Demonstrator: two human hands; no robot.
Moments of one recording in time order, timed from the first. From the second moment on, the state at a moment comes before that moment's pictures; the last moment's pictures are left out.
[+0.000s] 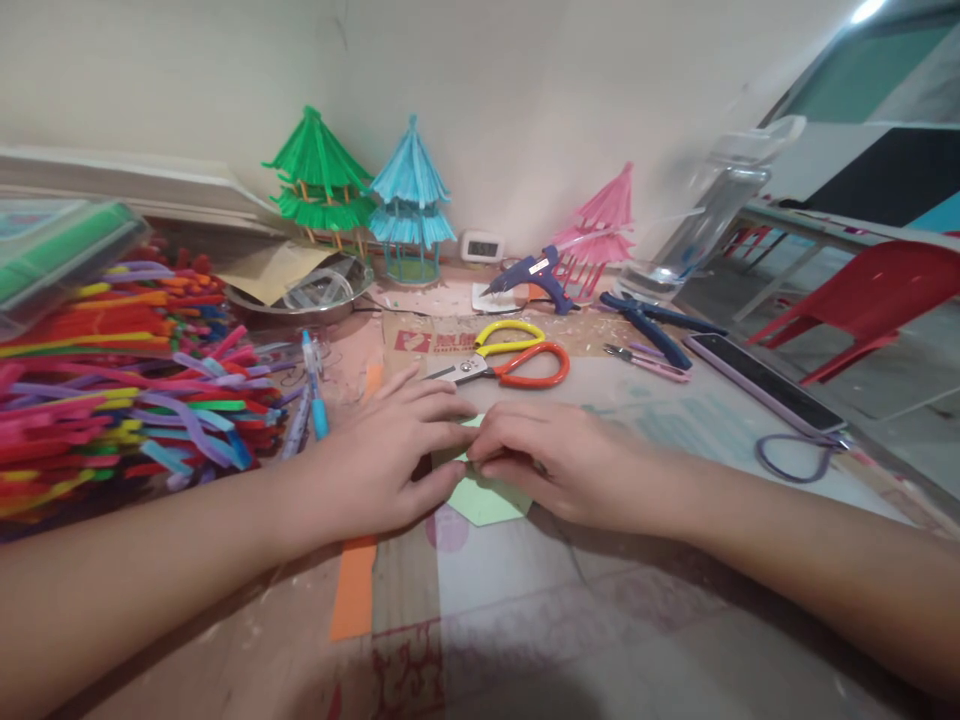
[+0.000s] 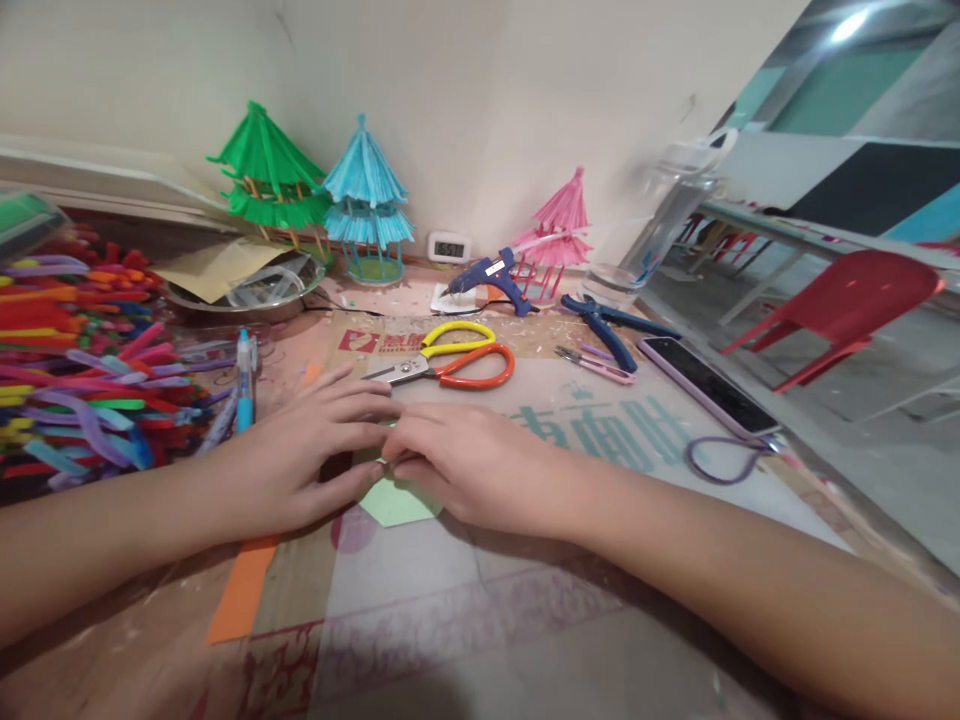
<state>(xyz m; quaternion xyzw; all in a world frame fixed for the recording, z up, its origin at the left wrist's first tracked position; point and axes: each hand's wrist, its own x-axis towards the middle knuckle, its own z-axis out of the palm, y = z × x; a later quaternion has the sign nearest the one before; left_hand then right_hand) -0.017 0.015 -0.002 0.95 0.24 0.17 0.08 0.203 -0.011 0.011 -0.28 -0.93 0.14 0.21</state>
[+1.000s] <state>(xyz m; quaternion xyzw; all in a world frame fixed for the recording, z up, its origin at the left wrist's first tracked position) -0.018 0.013 -0.005 0.95 0.24 0.17 0.07 0.210 -0.001 0.017 -0.28 -0.92 0.17 0.19</state>
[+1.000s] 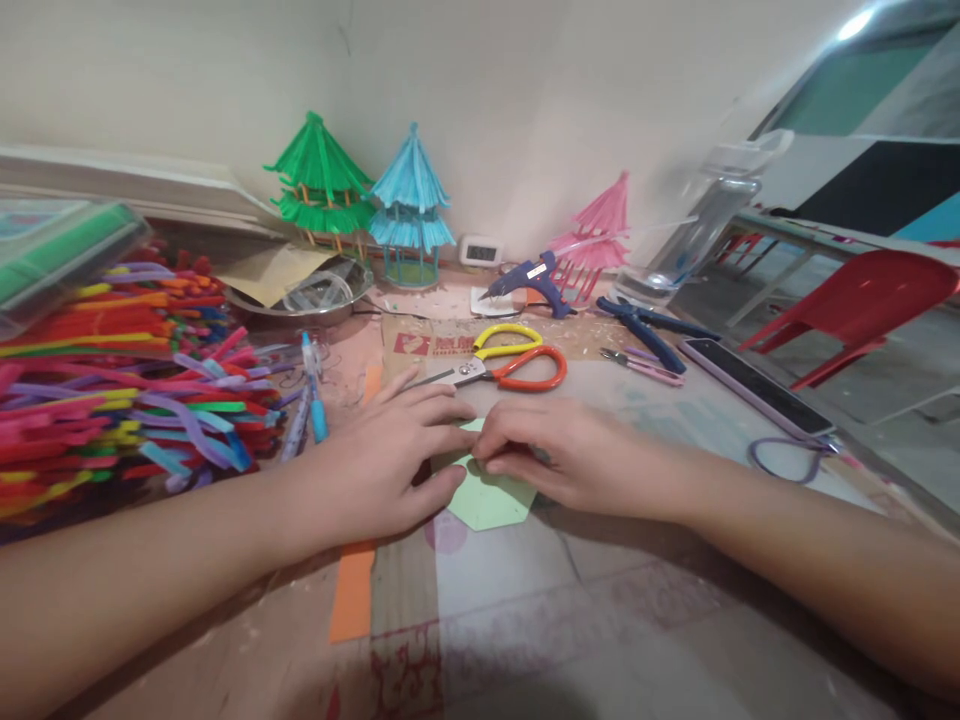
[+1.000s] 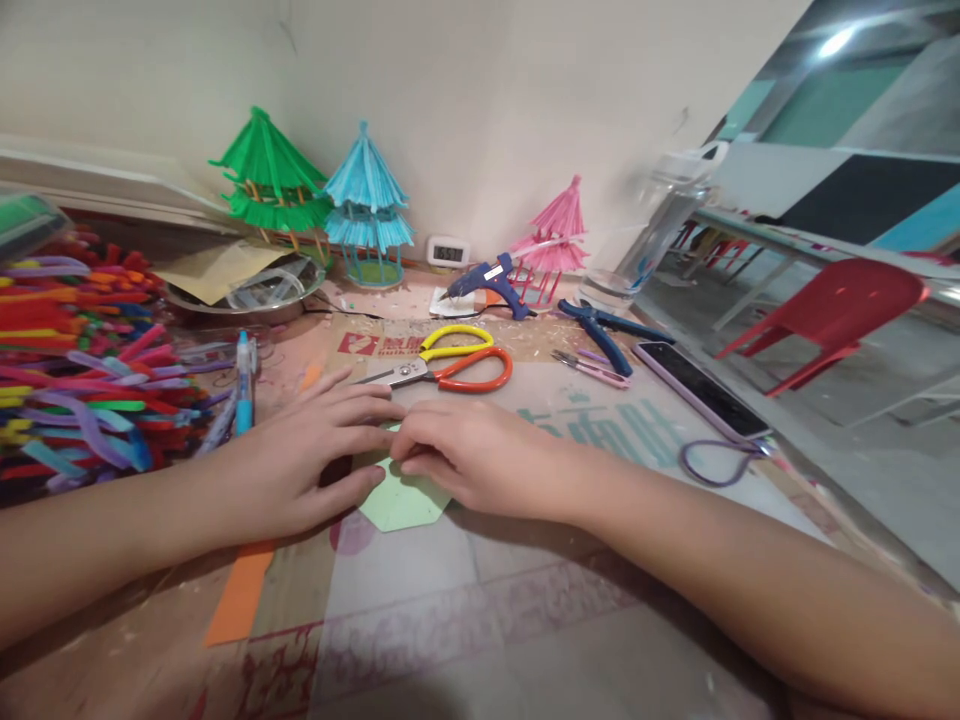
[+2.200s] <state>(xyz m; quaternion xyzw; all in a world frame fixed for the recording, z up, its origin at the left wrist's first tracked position) -0.018 0.010 -0.007 0.92 0.32 0.21 0.05 0.209 0.033 -0.011 -0.40 -0.56 0.54 0.49</state>
